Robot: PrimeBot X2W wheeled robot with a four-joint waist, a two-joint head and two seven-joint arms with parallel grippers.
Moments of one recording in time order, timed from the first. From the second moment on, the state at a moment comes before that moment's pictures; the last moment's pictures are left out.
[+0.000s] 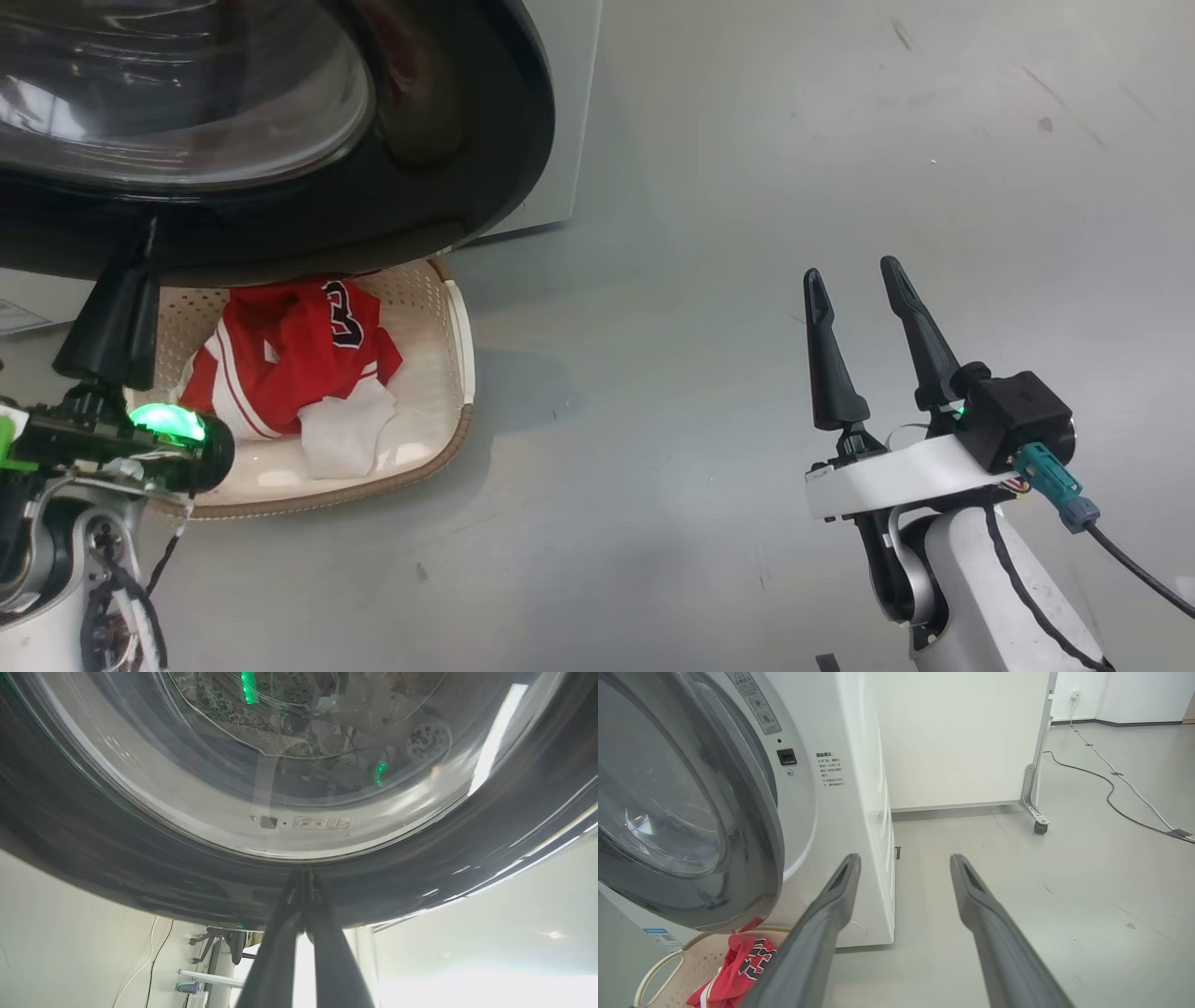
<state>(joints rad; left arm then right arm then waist) -0.34 0.03 0.25 0.10 -1.98 -0.12 0.55 -0.20 -0.05 0.32 0.06 0.34 -0.10 -0.26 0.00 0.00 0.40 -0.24</state>
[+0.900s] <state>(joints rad) -0.04 0.03 0.29 -0.15 -1.57 -0.12 0.39 -0.11 -0.06 0.26 0.10 0.30 -0.08 -0.26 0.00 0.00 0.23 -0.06</state>
